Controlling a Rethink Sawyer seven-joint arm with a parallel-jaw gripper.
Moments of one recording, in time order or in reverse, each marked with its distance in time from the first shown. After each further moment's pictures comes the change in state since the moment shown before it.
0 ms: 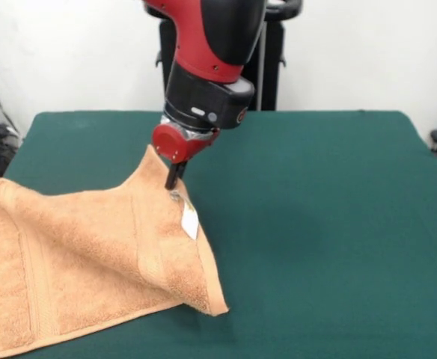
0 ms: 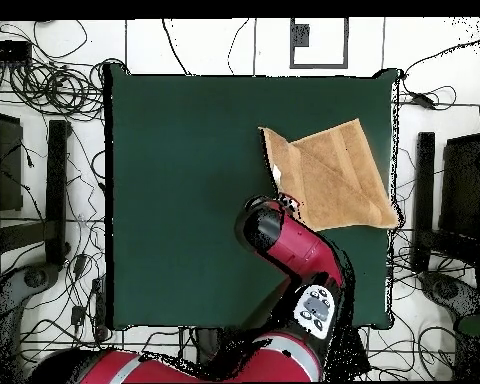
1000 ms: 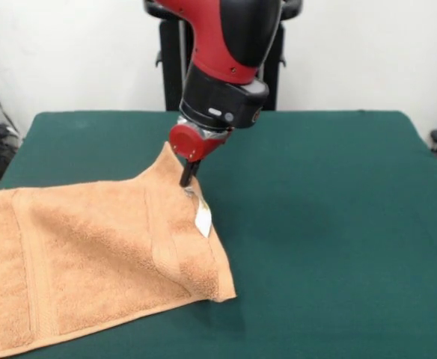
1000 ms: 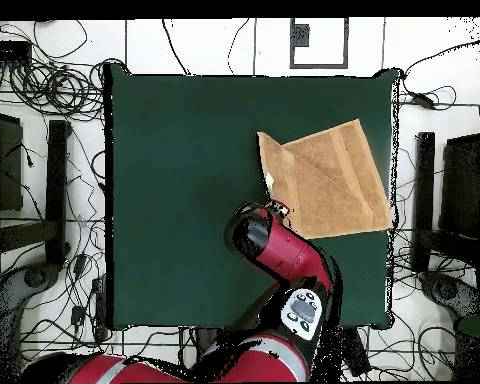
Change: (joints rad) arm 0.034 0.002 0.005 0.041 0.001 -0.026 0.000
